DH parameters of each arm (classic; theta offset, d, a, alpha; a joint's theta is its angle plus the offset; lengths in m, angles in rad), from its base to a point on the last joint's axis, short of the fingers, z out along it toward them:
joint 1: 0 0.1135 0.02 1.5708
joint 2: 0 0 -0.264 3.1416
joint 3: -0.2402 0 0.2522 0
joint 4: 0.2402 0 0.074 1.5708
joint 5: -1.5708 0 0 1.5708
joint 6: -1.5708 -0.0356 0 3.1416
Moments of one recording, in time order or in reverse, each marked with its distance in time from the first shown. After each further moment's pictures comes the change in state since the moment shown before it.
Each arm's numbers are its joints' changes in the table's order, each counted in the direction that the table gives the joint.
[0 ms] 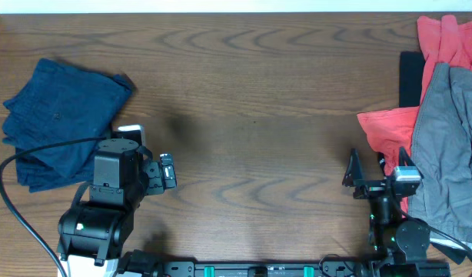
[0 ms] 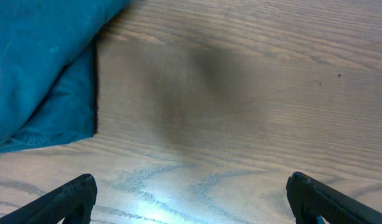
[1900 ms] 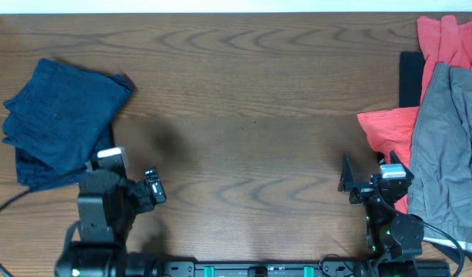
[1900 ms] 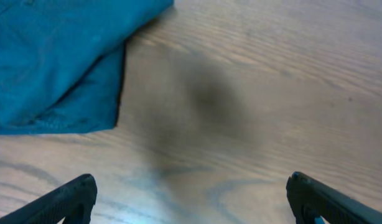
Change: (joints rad) left arm 0.126 0.289 0.196 -0.071 -0.019 0.000; right arm 0.000 0.001 0.011 0.119 0.030 0.084
